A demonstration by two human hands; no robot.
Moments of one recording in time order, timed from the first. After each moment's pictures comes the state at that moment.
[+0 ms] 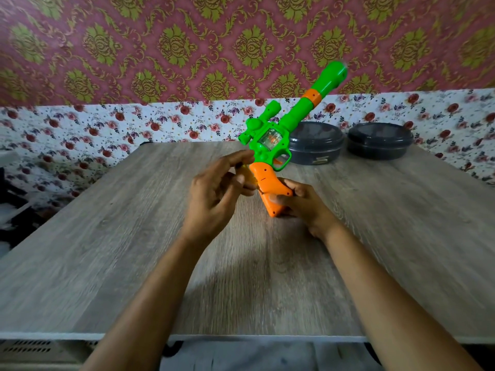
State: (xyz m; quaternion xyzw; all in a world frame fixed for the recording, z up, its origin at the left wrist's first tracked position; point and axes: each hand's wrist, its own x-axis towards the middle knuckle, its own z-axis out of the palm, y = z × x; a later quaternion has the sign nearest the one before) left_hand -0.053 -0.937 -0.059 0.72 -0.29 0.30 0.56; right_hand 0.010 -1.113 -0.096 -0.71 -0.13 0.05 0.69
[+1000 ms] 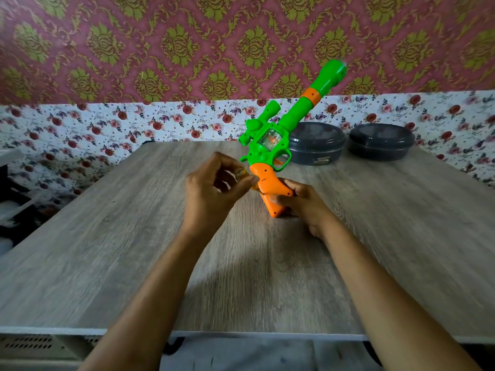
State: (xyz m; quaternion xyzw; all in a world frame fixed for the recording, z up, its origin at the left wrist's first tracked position) left_hand -0.049 -0.934 -0.058 0.73 -0.21 0.37 0.53; right_hand 0.009 -1.112 -0.098 -0.71 -0.14 0.06 0.69
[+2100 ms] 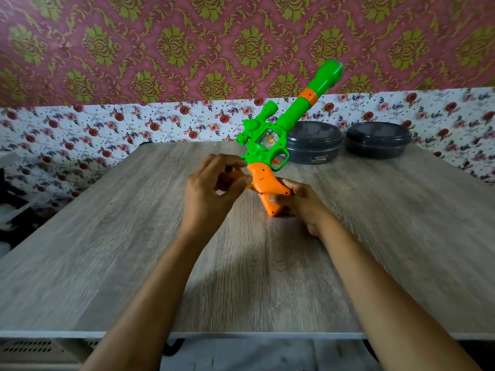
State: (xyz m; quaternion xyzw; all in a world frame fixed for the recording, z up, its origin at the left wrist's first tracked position) left_hand -0.050 -0.936 -0.057 0.75 -0.23 0.38 0.49; right_hand 0.011 -1.112 -0.098 -0.71 -0.12 0.06 0.69
